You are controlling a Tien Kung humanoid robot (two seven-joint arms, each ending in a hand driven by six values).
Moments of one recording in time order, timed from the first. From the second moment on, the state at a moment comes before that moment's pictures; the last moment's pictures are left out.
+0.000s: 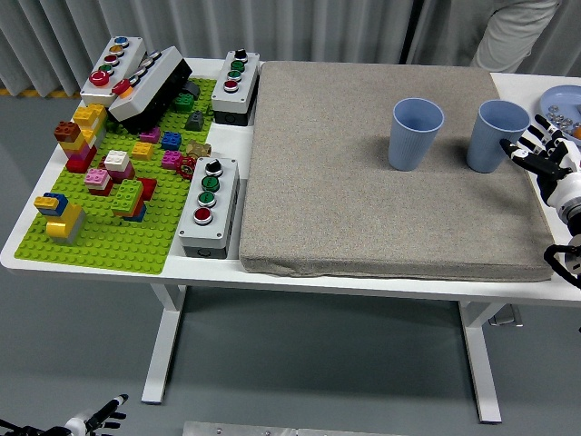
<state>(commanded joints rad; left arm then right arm) -0.18 0.10 -0.85 -0.18 0.96 -0.15 0.00 0.71 -0.14 1.32 0.47 -0.91 0.03 0.17</state>
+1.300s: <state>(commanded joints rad) -0.18 0.10 -0.85 -0.18 0.97 -0.15 0.01 0.73 -0.09 1.35 0.43 -0.94 0.03 0.17</state>
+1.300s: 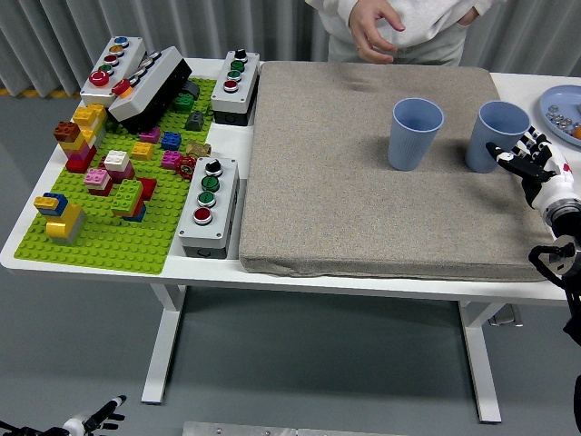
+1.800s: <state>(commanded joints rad) -0.18 0.10 -0.85 -0.18 0.97 -0.15 0.01 0.74 -0.10 1.34 0.42 -0.94 0.04 0.17</state>
